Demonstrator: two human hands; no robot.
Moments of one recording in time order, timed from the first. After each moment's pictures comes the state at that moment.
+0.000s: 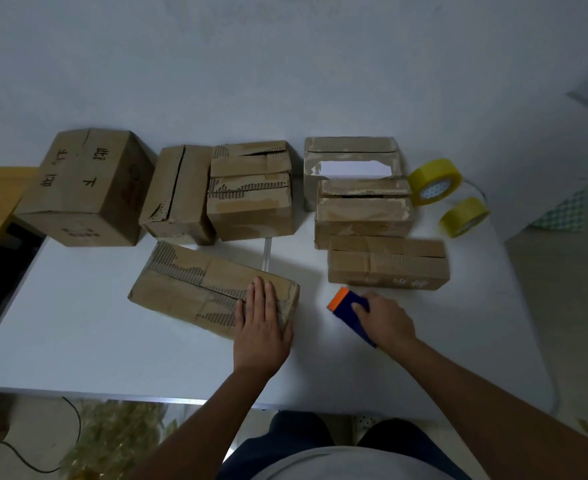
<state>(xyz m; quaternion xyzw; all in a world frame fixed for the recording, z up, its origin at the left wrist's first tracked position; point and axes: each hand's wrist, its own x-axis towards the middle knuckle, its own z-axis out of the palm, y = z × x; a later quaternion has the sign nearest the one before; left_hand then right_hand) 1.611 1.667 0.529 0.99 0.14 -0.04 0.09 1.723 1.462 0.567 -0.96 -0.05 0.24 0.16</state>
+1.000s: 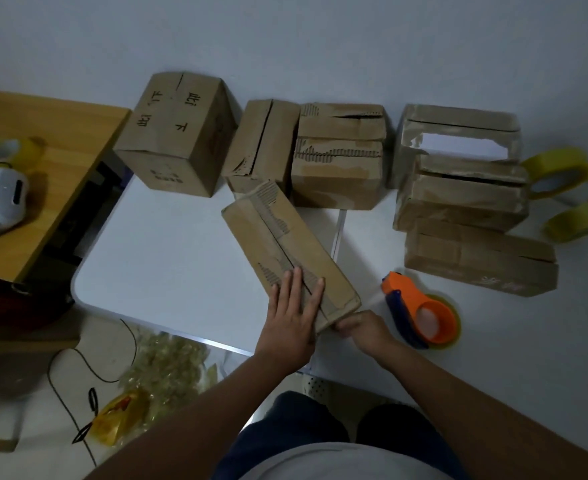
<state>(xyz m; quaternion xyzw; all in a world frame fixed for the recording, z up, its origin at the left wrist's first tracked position) 1.539 1.726 0.529 0.99 0.08 -0.06 0.07 1.647 1.577 0.511 -0.82 -0.06 0.43 0.37</state>
